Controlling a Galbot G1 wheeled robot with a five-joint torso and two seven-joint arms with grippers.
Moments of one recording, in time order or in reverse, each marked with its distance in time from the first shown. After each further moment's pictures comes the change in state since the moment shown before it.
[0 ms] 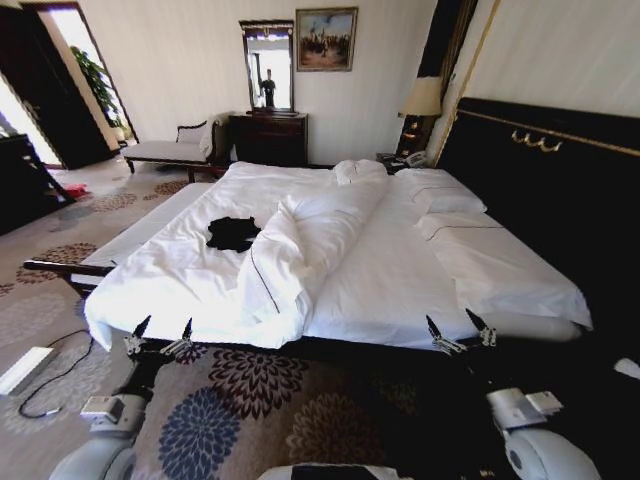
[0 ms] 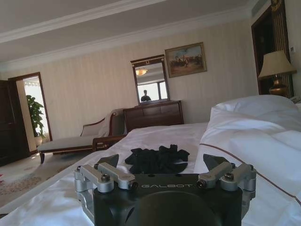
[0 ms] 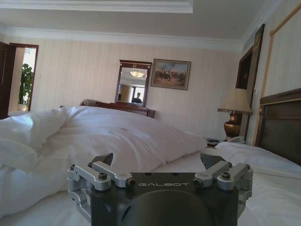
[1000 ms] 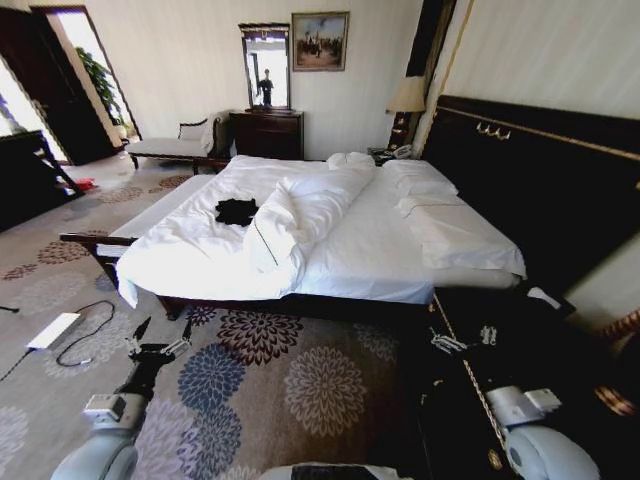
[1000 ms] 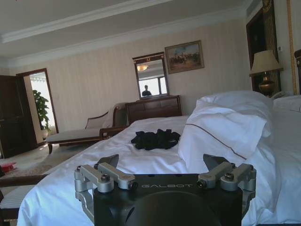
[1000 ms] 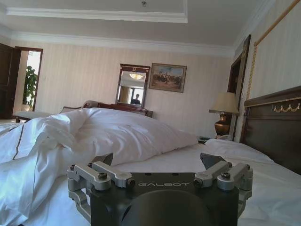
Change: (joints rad) left arm -0.014 -0.002 0.006 0.040 0.000 0.008 -0.001; right arm 0.011 -0.017 -0.002 -0.006 0.006 -0.003 0.005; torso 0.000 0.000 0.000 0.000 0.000
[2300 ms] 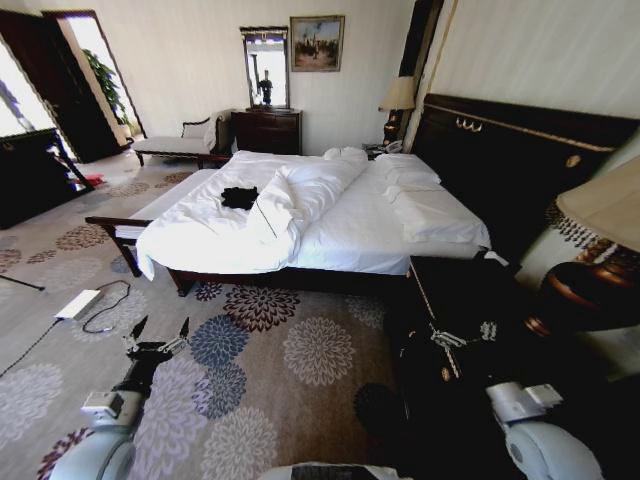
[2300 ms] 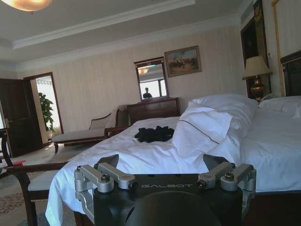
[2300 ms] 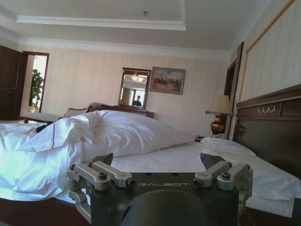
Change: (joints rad) left arm -0.017 0.012 -0.008 0.017 -0.015 -0.008 0.003; right arm 0.007 -0.014 -0.002 0.020 0.007 -0.020 0.011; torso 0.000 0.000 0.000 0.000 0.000
